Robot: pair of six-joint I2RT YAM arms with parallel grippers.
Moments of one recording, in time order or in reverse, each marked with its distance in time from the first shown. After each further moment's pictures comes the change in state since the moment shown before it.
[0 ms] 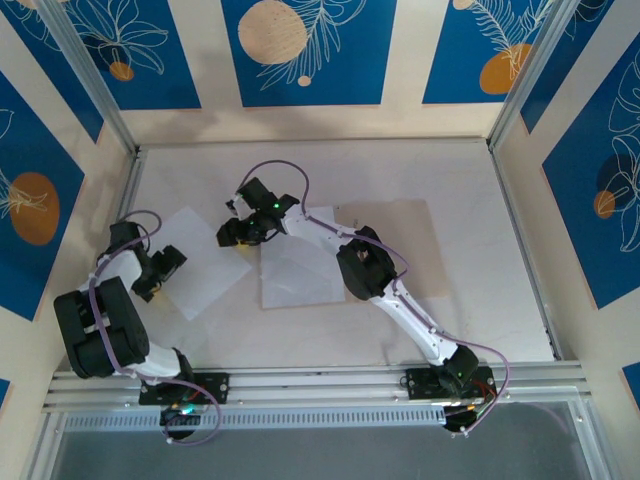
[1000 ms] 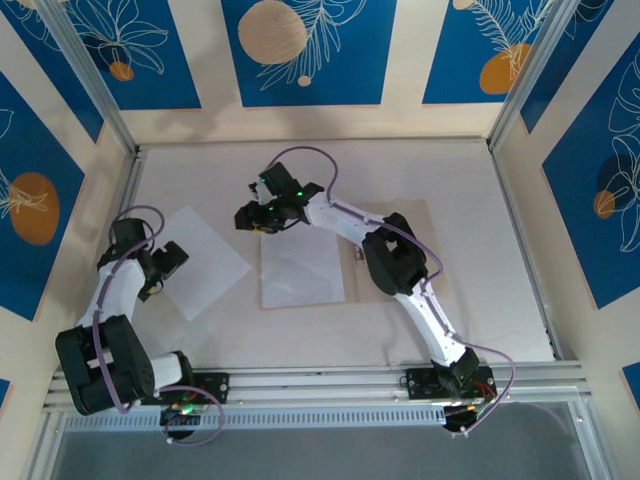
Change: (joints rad) left arm -0.071 -0.193 0.002 -0.104 -0.092 -0.036; right arm -0.050 -0.303 -0.371 0.126 0.050 0.101
